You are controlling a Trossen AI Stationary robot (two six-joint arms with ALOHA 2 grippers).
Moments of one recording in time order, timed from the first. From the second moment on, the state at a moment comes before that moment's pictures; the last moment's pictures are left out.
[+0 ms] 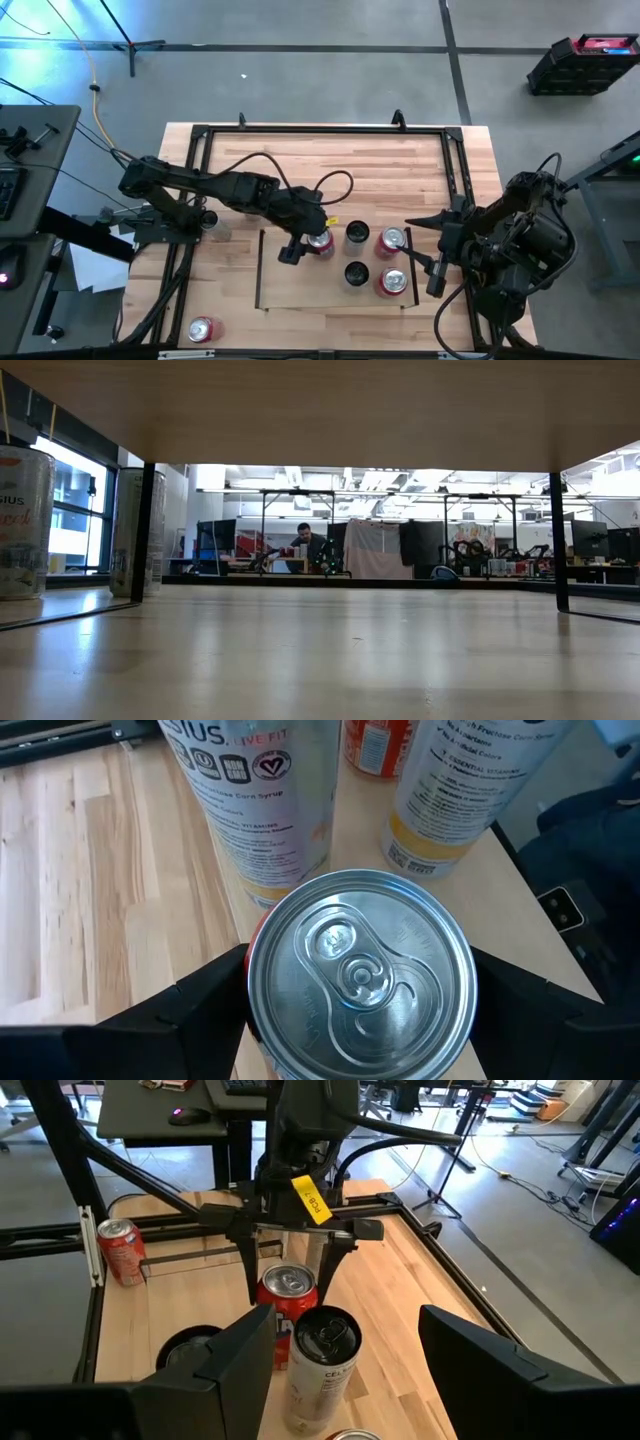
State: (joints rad) left arm -0.18 1.64 1.59 -0.75 0.08 0.11; right arm 0.90 1.64 2.18 -1.55 1.08 0.84
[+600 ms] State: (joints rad) left arm -0.18 1.64 1.59 -0.75 0.08 0.13; right arm 0.90 1.64 2.18 -1.55 1.08 0.84
